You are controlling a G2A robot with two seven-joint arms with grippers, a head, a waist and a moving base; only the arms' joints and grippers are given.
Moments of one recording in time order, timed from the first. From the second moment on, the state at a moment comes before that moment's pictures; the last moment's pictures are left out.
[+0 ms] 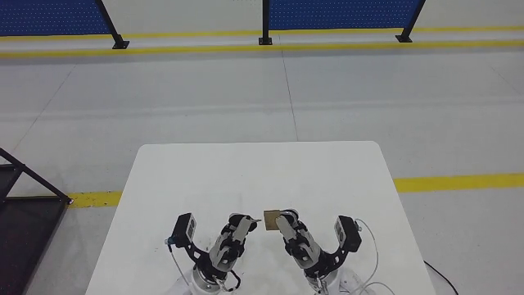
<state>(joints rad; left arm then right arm) 1.77 -1.17 -1.00 -1.64 0.92 -0.92 0.84 -1.73 -1.28 0.97 -1.63 -0.90 -0.93 -0.66</state>
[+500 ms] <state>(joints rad) 1.77 -1.18 -0.99 -1.63 0.92 -0.92 0.83 -1.72 -1.29 0.97 -1.63 -0.87 -0.90 -0.66</state>
